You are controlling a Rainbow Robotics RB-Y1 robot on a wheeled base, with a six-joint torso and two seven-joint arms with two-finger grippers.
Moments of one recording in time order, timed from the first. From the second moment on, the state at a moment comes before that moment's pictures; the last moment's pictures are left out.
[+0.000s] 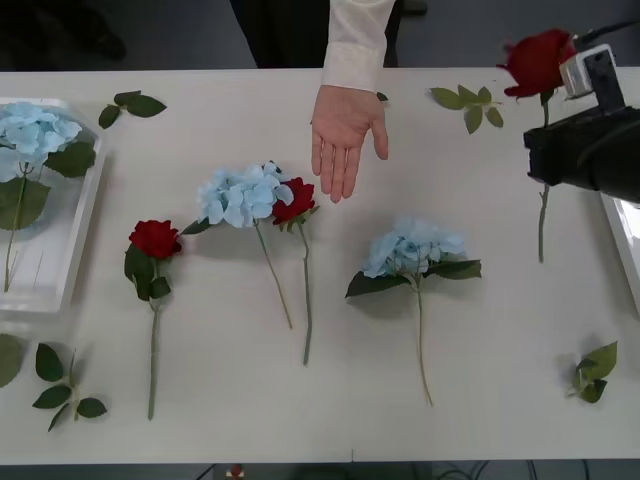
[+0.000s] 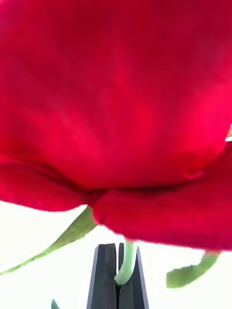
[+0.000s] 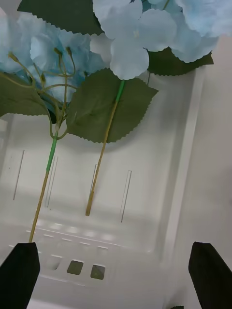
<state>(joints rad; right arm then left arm) -0.27 -0.54 -0.19 -2.01 -0.77 1.15 1.82 -0.06 0.60 0.60 -1.88 0.71 1.46 -1.67</state>
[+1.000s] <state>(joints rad) -0.38 -0.48 -0.05 -2.02 -1.10 0.61 1.95 -0.06 0.60 0.60 -1.88 0.70 1.46 -1.67</state>
